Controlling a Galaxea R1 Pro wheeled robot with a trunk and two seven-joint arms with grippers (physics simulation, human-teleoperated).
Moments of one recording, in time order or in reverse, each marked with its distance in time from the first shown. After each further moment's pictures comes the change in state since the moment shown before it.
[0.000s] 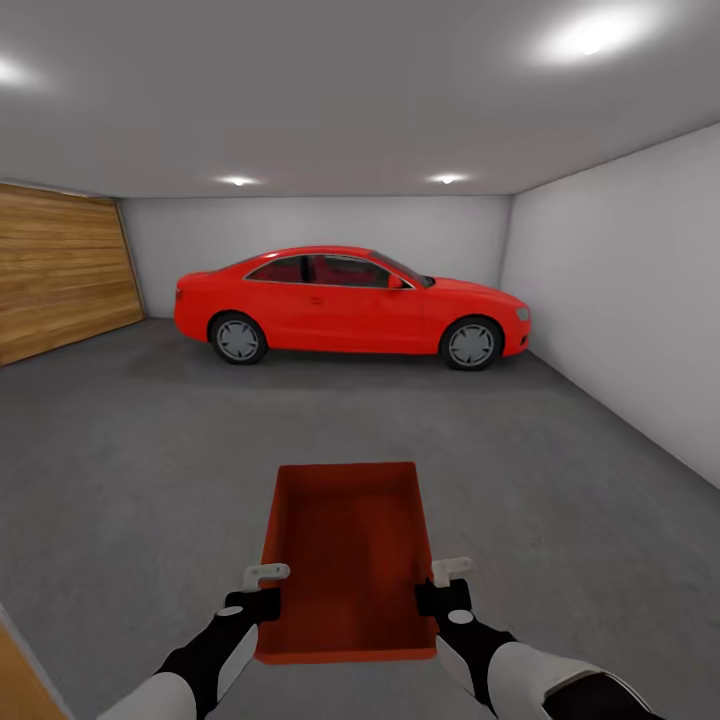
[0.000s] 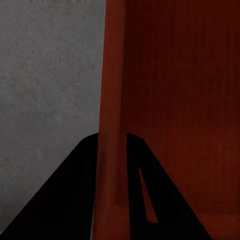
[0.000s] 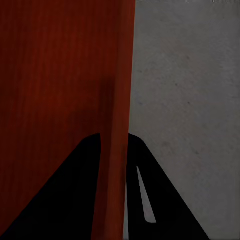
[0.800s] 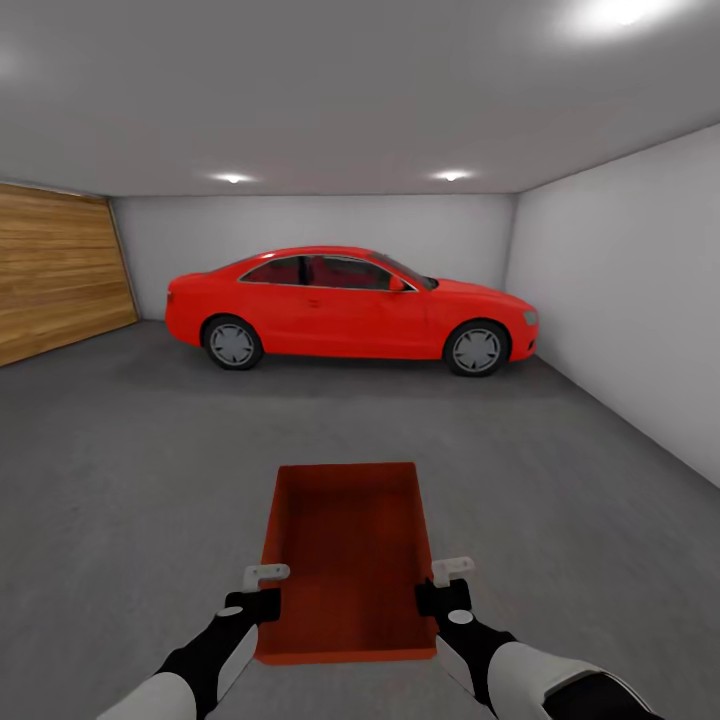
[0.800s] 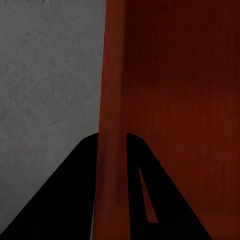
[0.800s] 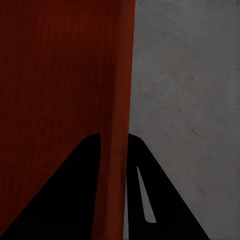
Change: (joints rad) left arm 0.000 0.000 -0.001 0.002 0.002 -0.001 0.000; right arm 0.000 0.000 0.000 0.000 0.000 0.002 0.000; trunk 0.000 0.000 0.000
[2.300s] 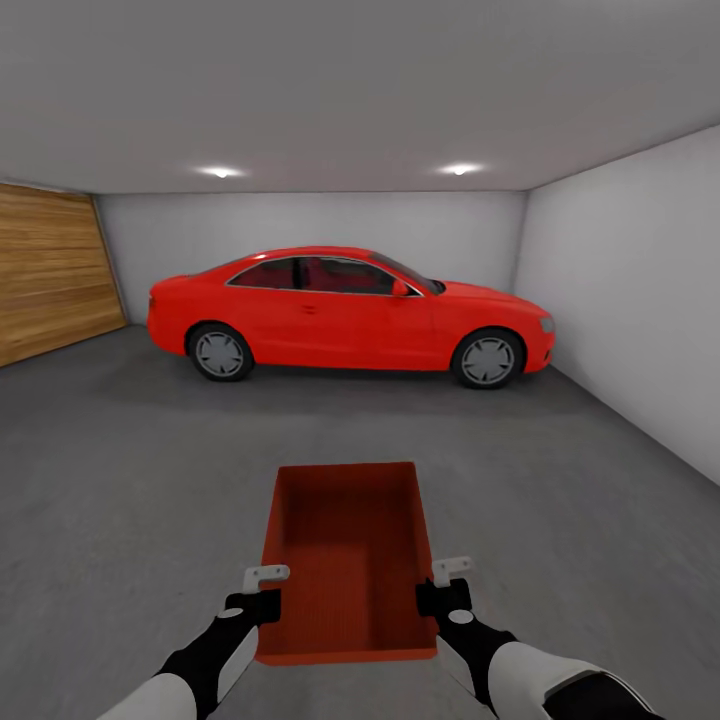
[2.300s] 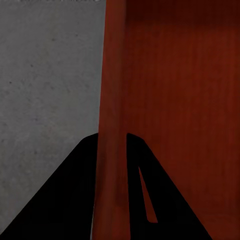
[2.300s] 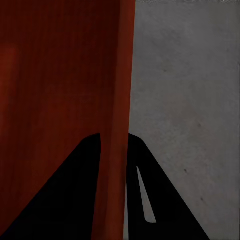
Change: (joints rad) left arm 0.000 0.000 -0.015 0.007 0.021 -0.010 0.005; right arm 0.000 -0.002 0.004 -0.001 0.001 0.000 0.001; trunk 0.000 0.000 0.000
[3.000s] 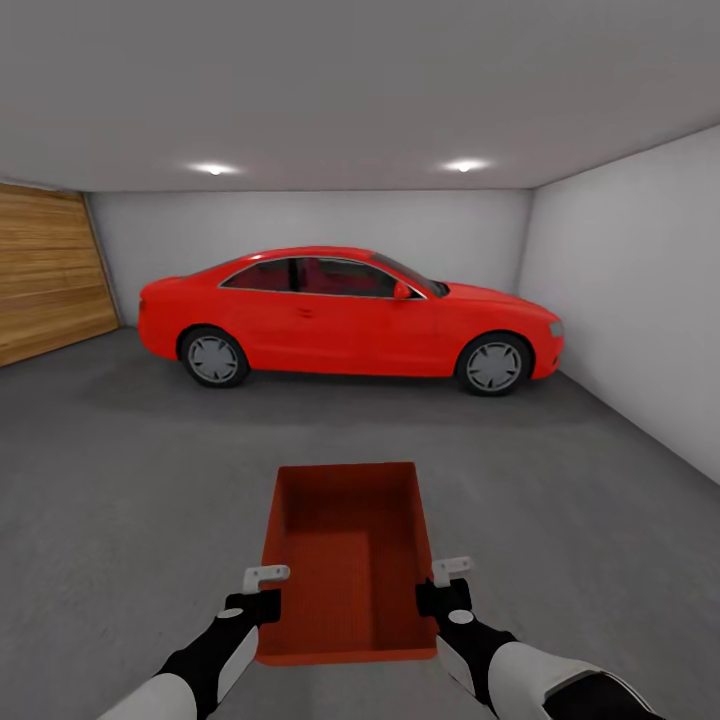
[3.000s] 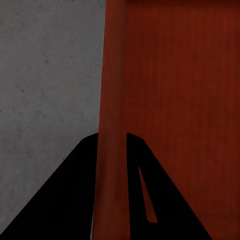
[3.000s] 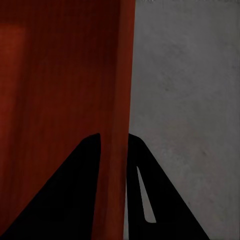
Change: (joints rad) left arm 0.000 -0.002 0.011 0.002 -0.010 -0.001 -0.003; right arm 0.000 0.000 0.001 0.000 0.000 0.000 0.000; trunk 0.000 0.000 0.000
